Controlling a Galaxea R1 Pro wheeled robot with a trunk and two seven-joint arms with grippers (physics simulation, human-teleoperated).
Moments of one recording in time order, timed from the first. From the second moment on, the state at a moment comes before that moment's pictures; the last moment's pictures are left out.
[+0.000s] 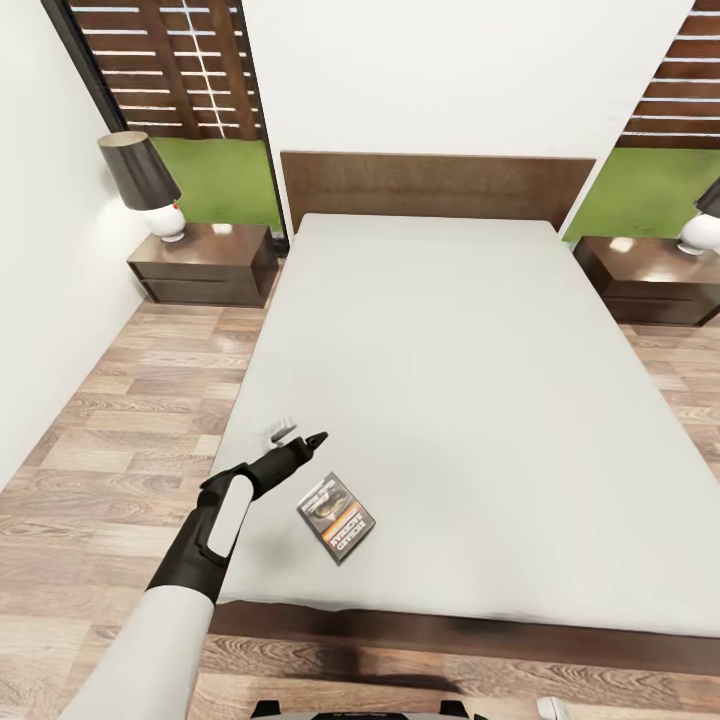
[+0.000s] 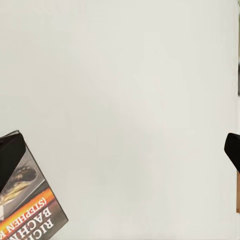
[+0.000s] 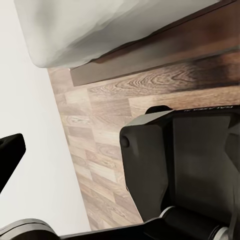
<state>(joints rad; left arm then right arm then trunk) -0.70 -0.13 0.10 -0.99 0.50 0.54 -0.18 -0.40 -0.24 -0.19 -0.03 -0.21 -0.02 1.15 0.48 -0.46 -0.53</state>
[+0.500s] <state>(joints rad) -0.70 -0.13 0.10 -0.99 0.50 0.54 -0.18 -0.40 -0.24 -0.19 -0.03 -0.21 -0.02 1.15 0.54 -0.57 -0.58</state>
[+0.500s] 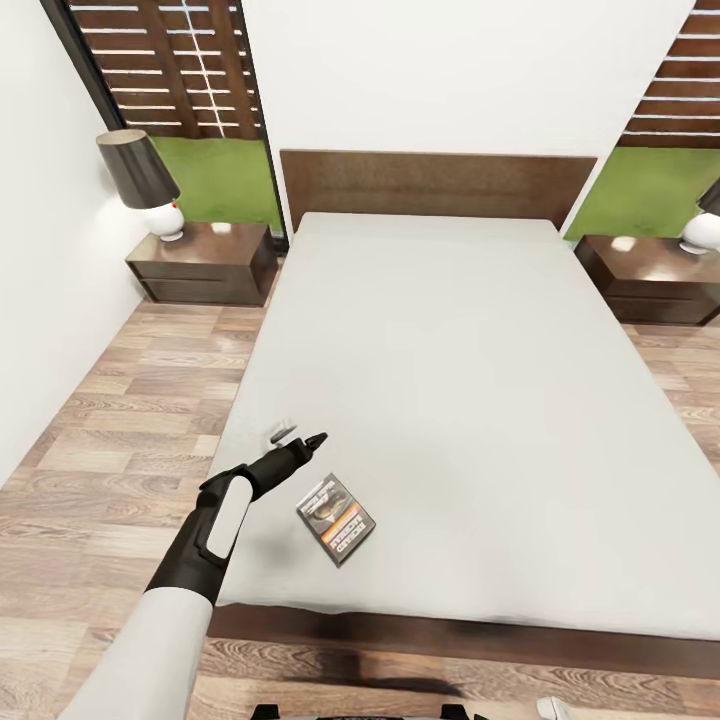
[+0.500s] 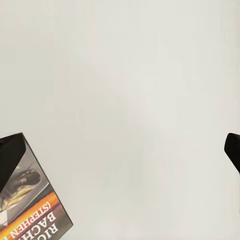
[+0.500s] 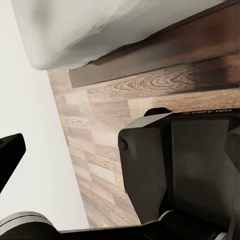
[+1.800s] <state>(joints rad) -0.70 -0.13 0.10 -0.99 0.50 0.54 -0.18 -0.40 -0.24 -0.19 -0.03 -0.21 -0.02 1.15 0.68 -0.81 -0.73</state>
